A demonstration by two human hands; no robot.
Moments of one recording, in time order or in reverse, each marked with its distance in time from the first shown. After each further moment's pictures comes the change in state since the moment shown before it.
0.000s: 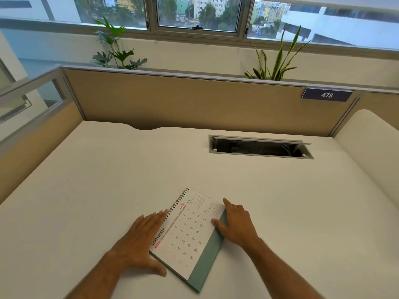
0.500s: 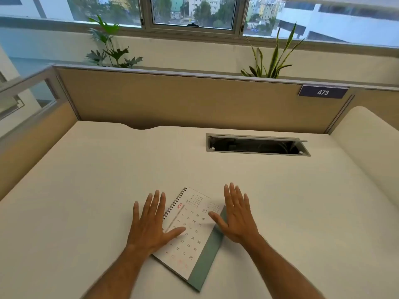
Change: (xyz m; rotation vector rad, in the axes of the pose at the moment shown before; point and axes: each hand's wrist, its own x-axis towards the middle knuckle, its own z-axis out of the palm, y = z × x) left_hand 0.039 0.031 -0.004 0.112 0.268 -0.282; right_hand 0.001 0.001 -0.004 -0.039 0.188 -0.127
